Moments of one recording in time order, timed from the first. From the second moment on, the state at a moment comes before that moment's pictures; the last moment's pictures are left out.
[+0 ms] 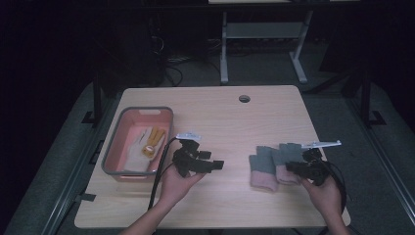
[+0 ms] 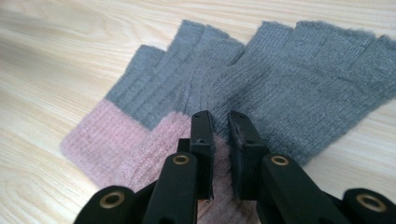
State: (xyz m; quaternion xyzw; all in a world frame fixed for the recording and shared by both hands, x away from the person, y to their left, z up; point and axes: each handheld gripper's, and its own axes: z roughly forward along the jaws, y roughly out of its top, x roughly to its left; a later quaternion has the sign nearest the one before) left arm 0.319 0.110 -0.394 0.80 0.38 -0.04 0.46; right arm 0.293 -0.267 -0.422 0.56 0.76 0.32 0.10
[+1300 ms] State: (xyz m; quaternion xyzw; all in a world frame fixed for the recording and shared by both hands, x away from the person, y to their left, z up) left arm 0.317 0.112 -0.397 0.80 0.38 -0.04 0.46; right arm 0.297 -0.212 -0.429 0.54 0.76 0.35 0.08
